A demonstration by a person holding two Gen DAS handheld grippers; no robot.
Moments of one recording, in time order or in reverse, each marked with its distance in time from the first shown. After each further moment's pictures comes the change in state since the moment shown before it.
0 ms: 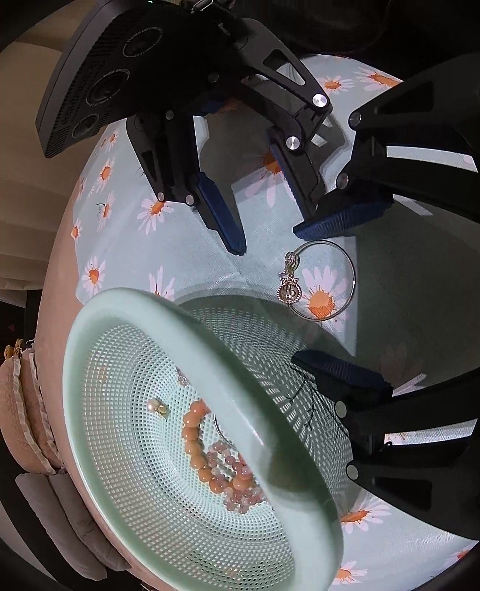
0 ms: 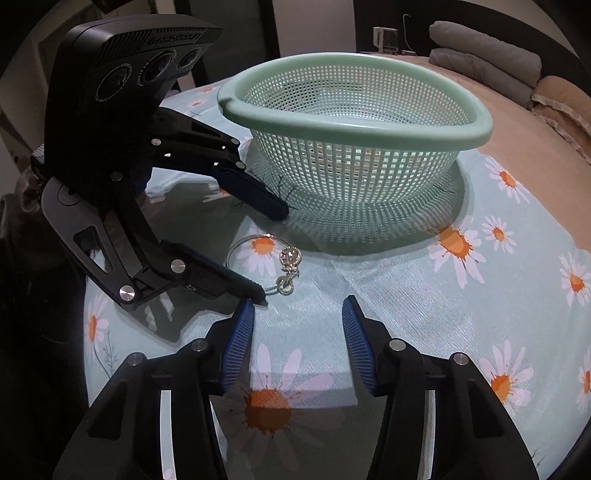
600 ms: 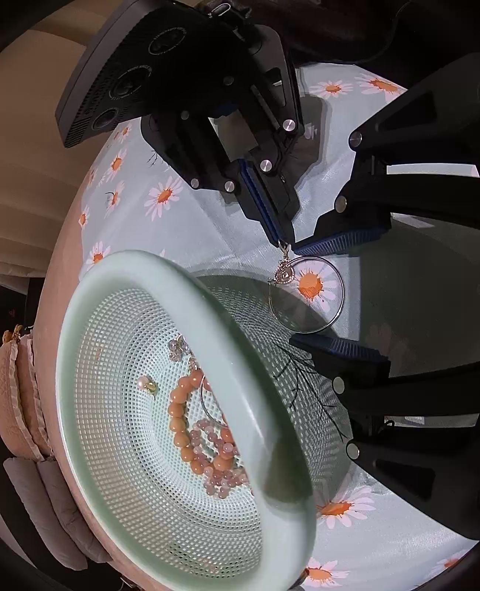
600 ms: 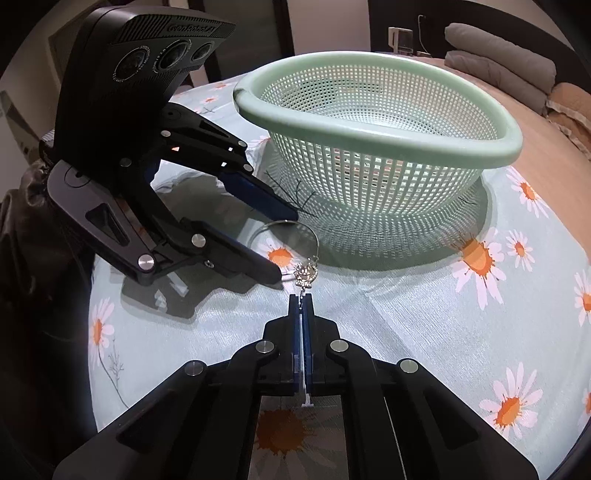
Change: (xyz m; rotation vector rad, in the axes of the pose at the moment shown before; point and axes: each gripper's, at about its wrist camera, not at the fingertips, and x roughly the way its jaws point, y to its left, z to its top) left arm -0.013 0.018 -0.012 -0.067 -0.008 -0.020; right arm 0.006 0.013 0.005 -0.030 0.011 0.045
